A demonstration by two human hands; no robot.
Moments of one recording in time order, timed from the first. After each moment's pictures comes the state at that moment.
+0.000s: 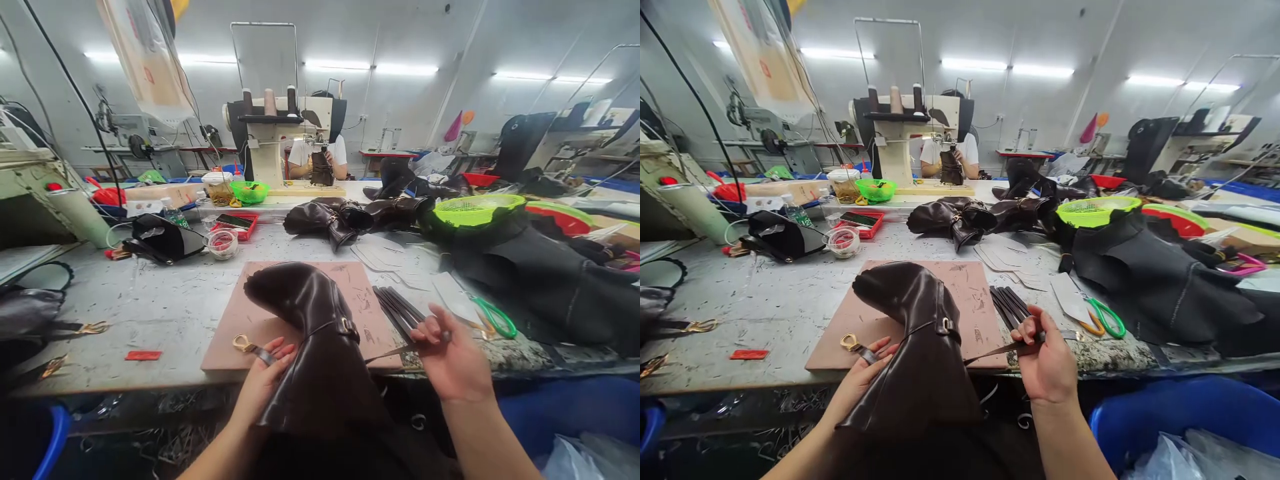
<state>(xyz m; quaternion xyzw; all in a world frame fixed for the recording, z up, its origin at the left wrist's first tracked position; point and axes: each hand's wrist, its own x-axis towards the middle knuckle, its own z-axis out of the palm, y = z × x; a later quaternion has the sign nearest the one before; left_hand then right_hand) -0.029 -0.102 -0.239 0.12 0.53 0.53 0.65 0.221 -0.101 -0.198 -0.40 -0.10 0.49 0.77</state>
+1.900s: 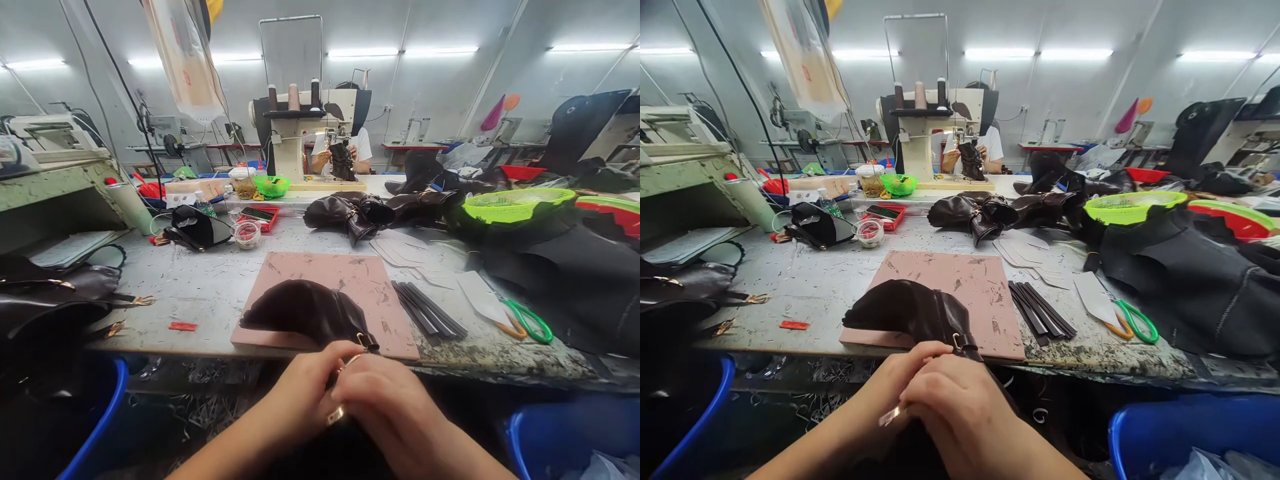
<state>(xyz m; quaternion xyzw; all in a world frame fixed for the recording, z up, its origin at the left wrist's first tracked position) -0.014 -0.150 -0.174 0.77 0.41 0.26 0.41 0.146 -0.163 -0.153 -0.25 -0.82 0.29 0.42</state>
